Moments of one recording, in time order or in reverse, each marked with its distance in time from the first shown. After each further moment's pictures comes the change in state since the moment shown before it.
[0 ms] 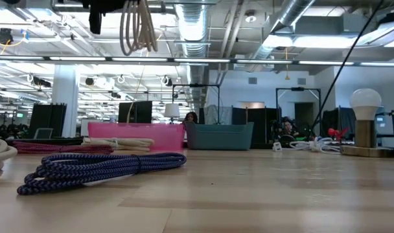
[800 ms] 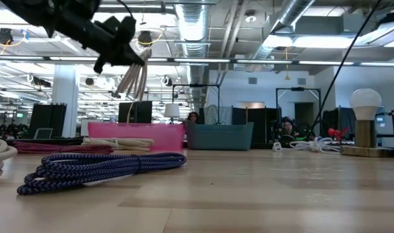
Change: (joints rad) left arm 0.599 0.163 0.000 -0.149 0.283 -0.035; right arm 0.299 -0.036 -0.036 -0.440 0.470 0.463
